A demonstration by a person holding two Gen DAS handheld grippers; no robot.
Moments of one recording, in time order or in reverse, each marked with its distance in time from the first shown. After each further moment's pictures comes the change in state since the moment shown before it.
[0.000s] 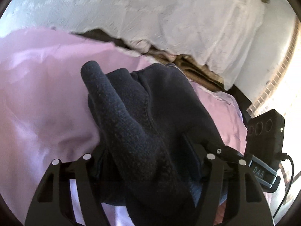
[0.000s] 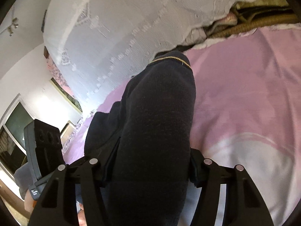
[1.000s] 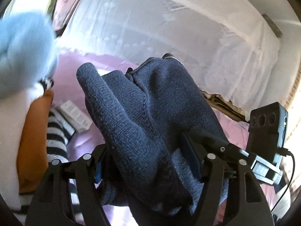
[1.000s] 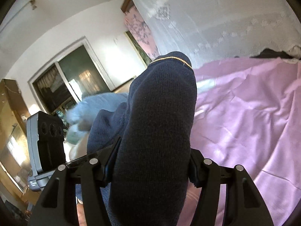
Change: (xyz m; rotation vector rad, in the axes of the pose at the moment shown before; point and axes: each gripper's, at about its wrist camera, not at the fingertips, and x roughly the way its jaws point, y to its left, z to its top) left arm -0.320 0.046 -0.138 -0.190 -0.266 0.341; right arm -0.029 0.262 -0.136 -0.355 0.211 0.381
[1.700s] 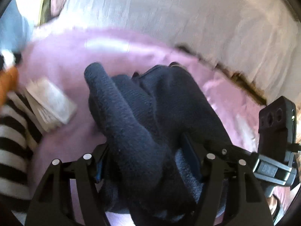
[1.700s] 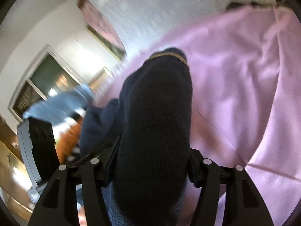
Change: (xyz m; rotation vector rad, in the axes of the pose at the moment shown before) left arm 0.130 0.012 -0.013 0.017 0.210 0.120; right arm 0.045 -0.127 -0.016 0.270 0.171 -0.091
